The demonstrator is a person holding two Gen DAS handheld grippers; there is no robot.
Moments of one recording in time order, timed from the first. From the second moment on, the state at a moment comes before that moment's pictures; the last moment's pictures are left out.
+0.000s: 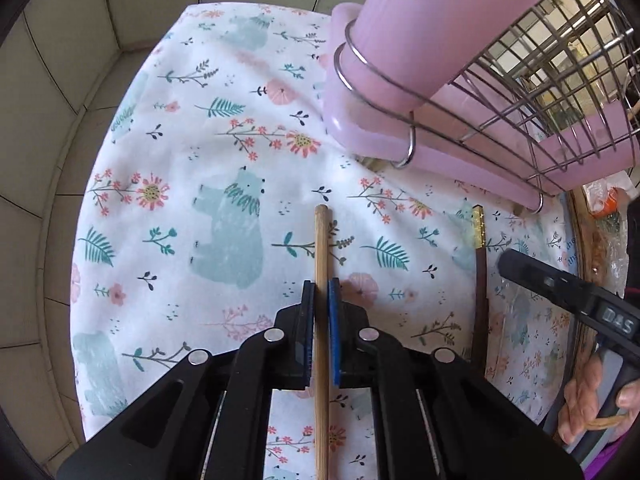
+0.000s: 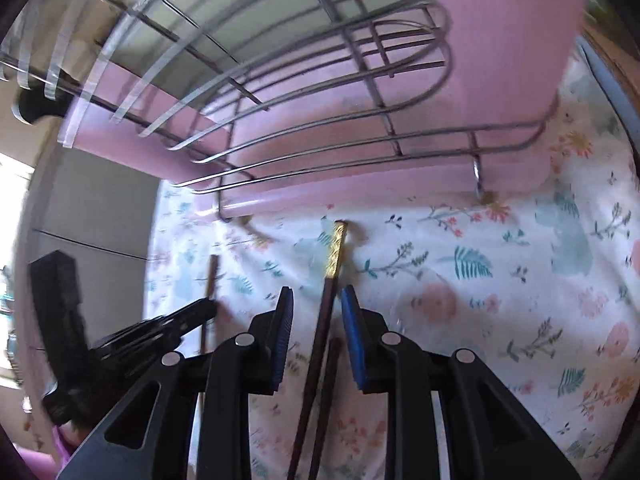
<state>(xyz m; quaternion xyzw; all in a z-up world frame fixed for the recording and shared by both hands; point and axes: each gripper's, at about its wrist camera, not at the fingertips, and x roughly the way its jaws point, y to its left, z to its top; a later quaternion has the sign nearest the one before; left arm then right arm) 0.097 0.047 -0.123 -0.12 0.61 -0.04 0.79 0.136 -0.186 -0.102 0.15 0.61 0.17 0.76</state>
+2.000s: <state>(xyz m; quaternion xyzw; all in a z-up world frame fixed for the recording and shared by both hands) 0.077 0.021 0.179 -0.09 0.00 0.02 1.00 0.084 -0.292 0.165 0.07 -0.04 0.05 1.00</state>
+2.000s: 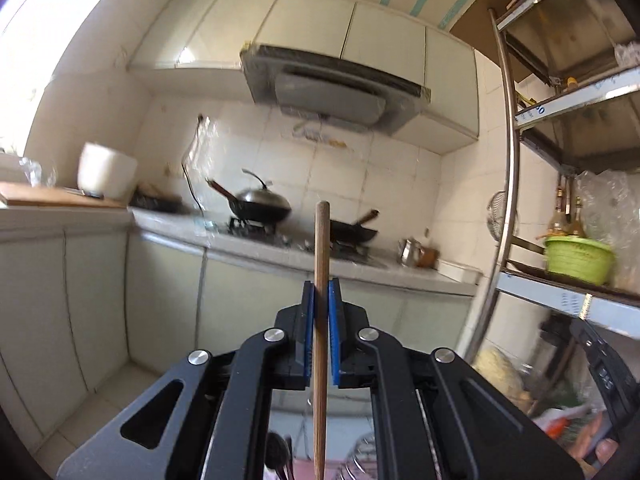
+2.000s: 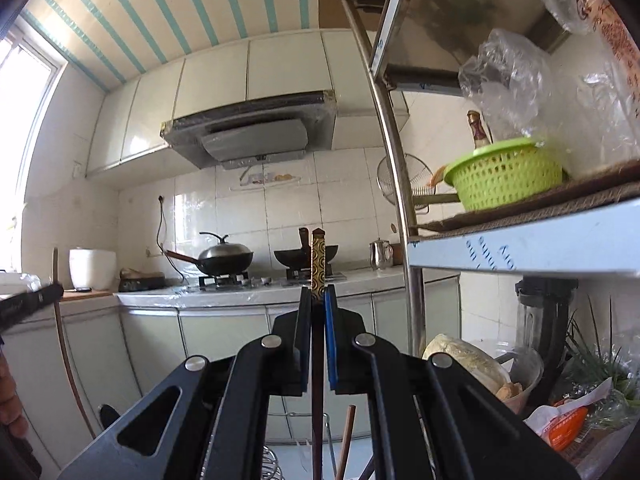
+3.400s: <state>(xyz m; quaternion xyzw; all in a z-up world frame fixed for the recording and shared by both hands) 0.069 0.016 0.068 -0.10 0.09 0.02 0.99 0.076 -0.272 0.079 0.09 0.11 0.08 0.99</state>
